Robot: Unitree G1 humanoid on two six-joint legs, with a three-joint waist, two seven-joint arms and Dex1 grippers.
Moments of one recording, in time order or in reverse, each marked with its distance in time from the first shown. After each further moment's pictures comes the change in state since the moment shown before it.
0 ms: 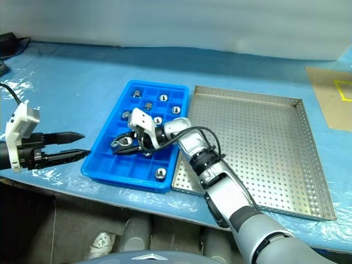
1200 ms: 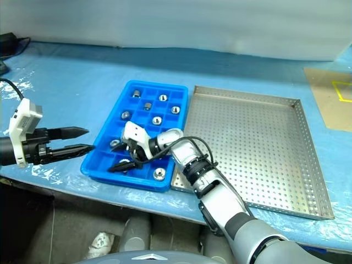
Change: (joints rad) left arm -0.090 0.001 -0.077 0.032 -0.045 -0.037 0.059; right arm 0.051 0.069 0.016 0.045 -0.054 -0.025 -0.071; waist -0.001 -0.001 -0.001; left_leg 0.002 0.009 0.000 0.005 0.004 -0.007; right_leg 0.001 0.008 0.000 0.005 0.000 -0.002
